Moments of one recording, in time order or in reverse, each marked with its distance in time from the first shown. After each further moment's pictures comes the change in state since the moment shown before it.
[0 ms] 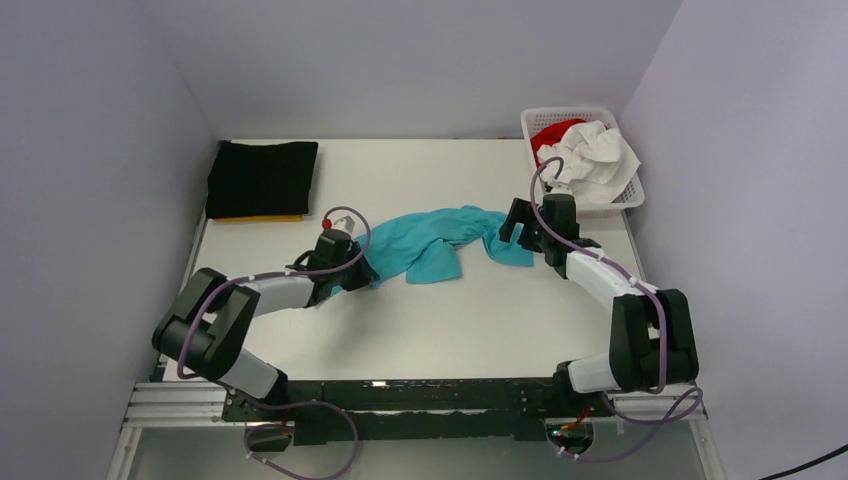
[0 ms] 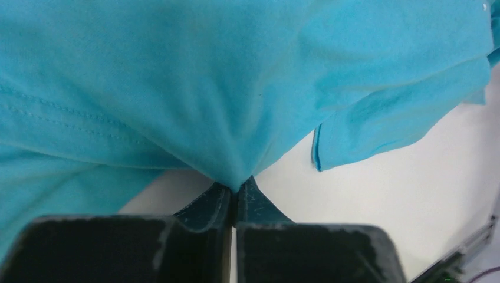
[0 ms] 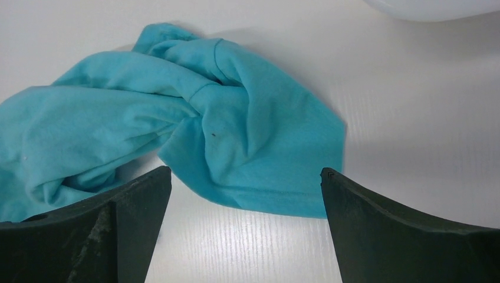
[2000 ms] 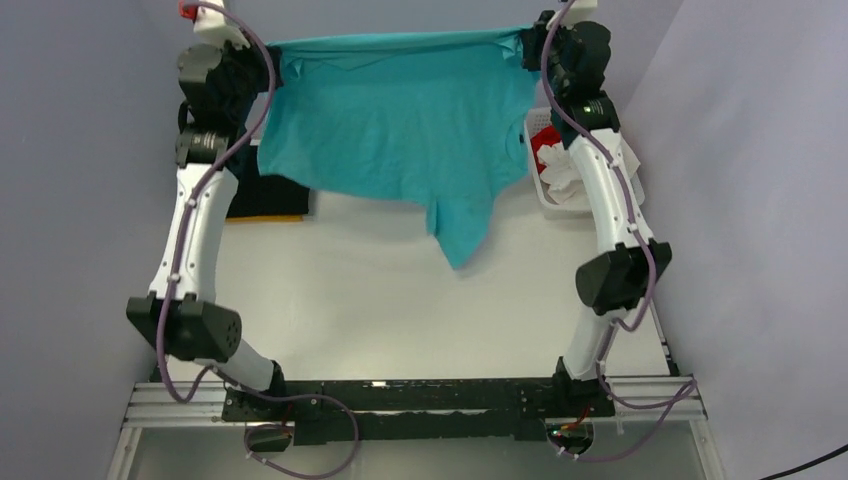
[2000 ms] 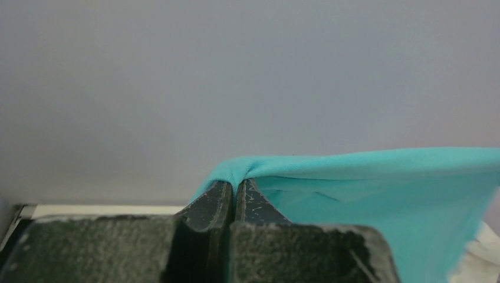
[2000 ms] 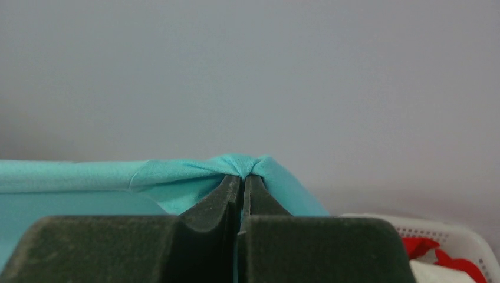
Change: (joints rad) left arm 0.392 0.004 1.201 -0.313 -0.083 0.463; right arm 0.037 0.426 1.351 -0.144 -0.013 -0.280
